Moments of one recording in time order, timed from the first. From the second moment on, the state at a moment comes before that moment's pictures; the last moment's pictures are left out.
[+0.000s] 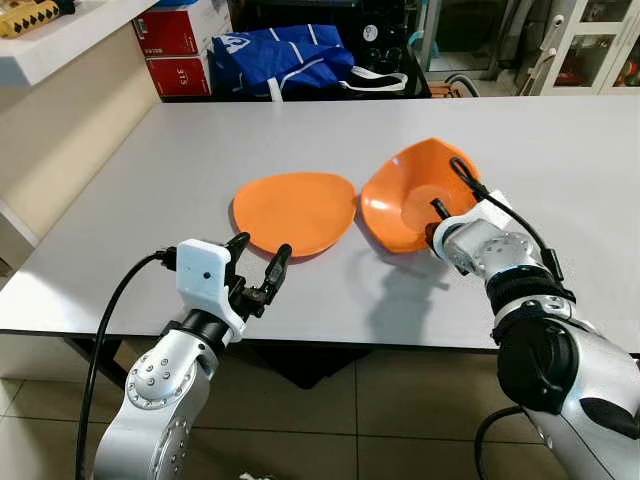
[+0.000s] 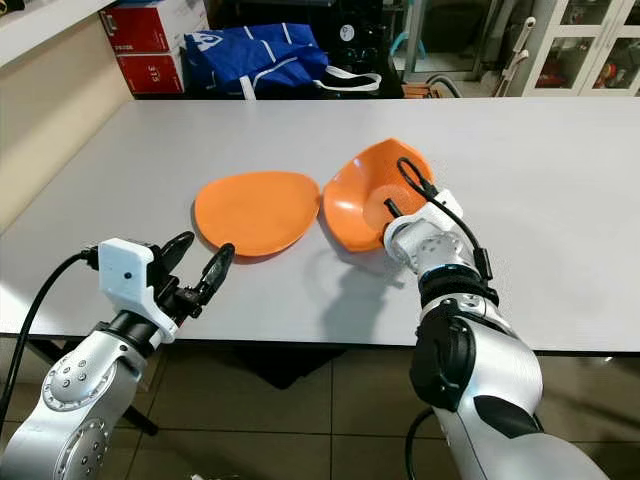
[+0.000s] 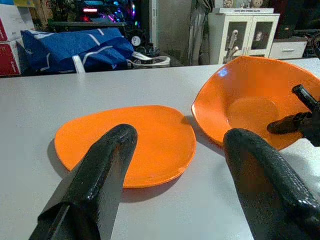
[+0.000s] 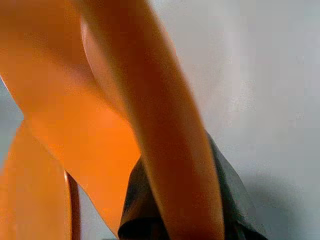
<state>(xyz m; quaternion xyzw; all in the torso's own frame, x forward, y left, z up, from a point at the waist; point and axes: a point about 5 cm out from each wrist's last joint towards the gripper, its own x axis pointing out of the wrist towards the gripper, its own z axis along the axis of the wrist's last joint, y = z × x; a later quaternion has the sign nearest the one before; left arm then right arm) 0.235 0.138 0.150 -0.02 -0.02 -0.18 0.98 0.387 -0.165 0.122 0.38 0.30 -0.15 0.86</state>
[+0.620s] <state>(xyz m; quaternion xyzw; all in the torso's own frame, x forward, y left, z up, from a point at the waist) 0.234 0.137 0.151 -0.03 -0.02 -0.18 0.98 0.382 -0.148 0.113 0.32 0.33 -0.13 0.88</state>
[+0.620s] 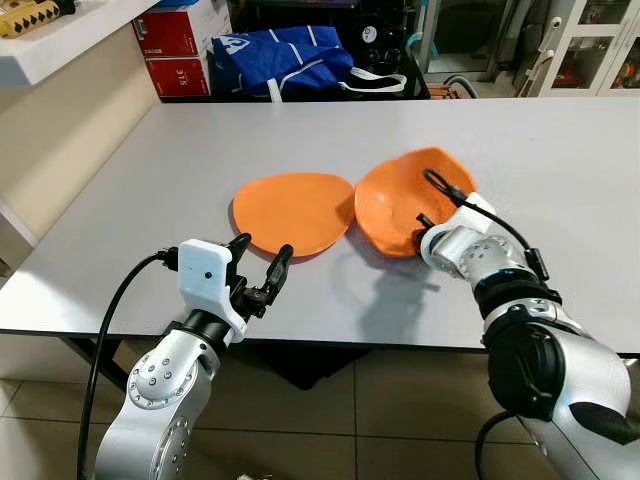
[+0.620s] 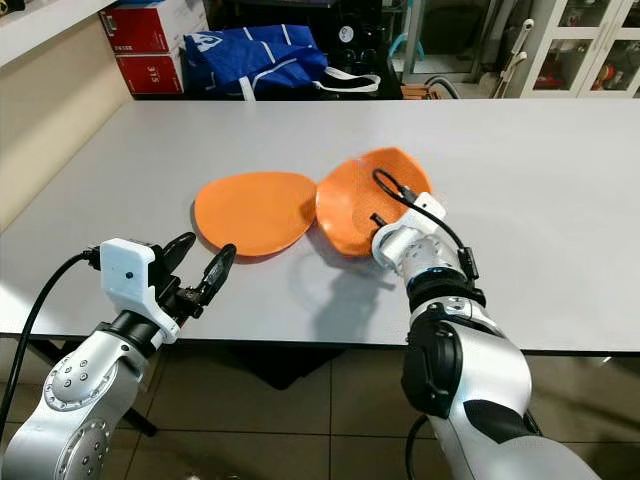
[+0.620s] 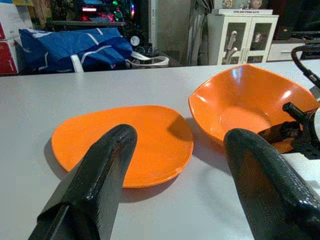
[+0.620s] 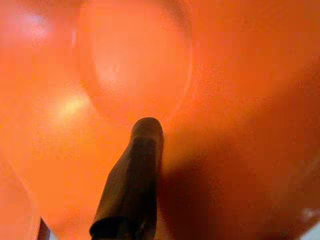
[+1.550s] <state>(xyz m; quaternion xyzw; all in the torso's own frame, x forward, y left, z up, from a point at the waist) 0.234 0.136 0.153 -0.03 -0.02 -0.18 0.98 0.385 -0.133 0.120 0.22 0.31 -0.07 0.92</state>
